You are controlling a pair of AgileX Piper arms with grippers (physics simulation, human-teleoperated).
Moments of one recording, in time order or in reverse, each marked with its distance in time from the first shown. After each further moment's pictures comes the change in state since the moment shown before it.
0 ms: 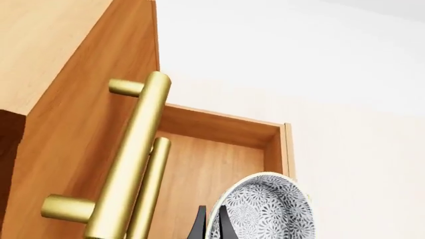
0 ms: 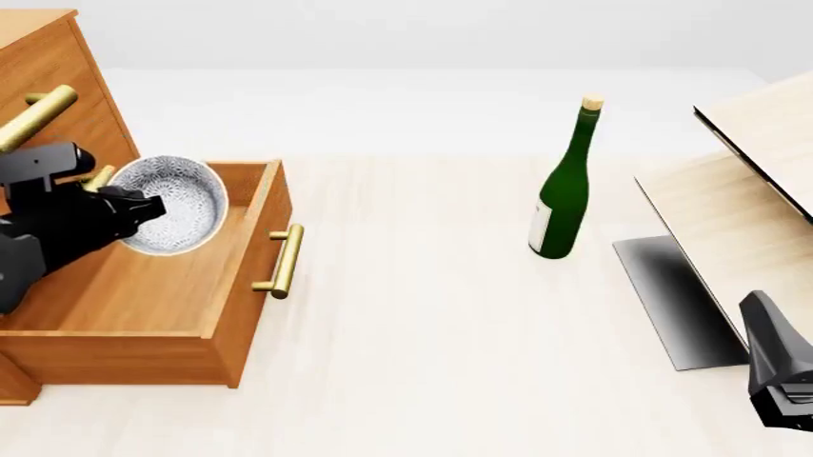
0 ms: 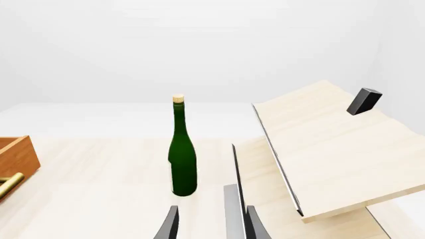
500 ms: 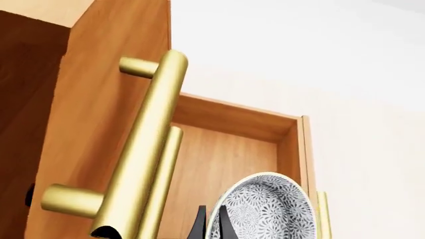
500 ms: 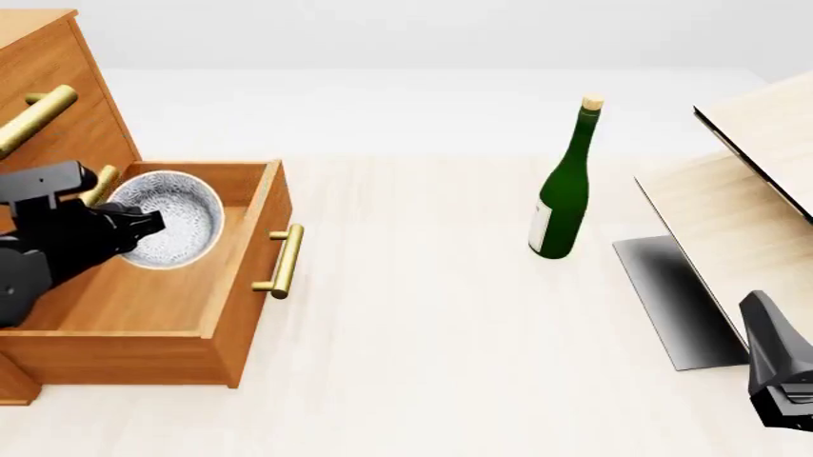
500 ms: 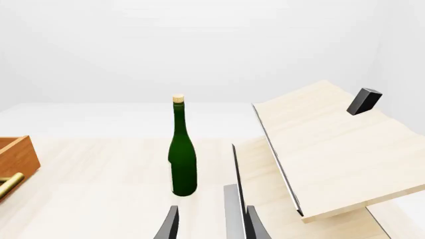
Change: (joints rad) left arm 0.030 0.059 0.036 -0.065 0.006; right arm 0.000 0.000 0.000 0.000 0.000
